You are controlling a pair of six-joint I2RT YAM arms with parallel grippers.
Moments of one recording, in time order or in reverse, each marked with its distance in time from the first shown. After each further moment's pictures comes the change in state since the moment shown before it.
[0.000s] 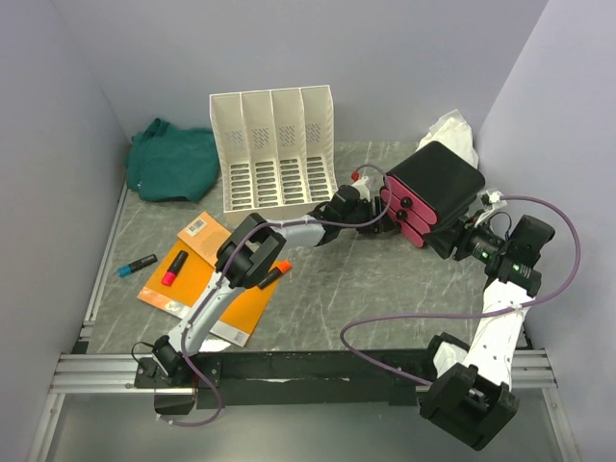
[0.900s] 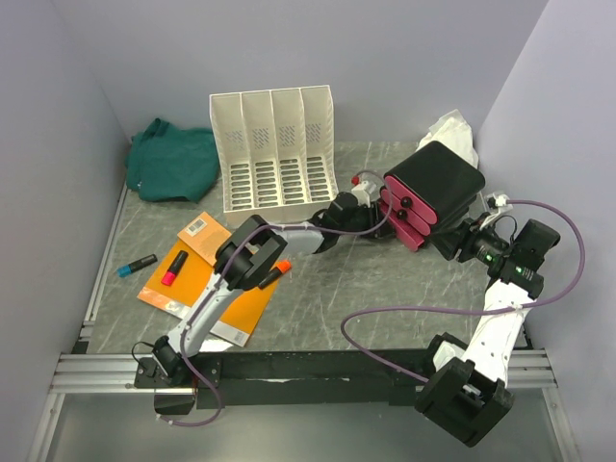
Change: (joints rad) left arm -0.017 0.000 -0.061 0.152 -0.007 0.011; right arm -0.069 0.007 -0.021 0.018 -0.044 -0.016
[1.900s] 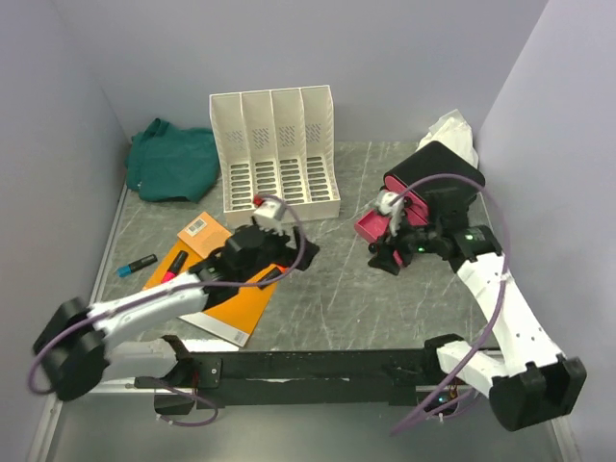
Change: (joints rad) left arm -0.019 -1.286 -1.068 -0.240 -0.432 0.293; right arm 0.820 0.143 0.253 -0.335 0.440 -0.351
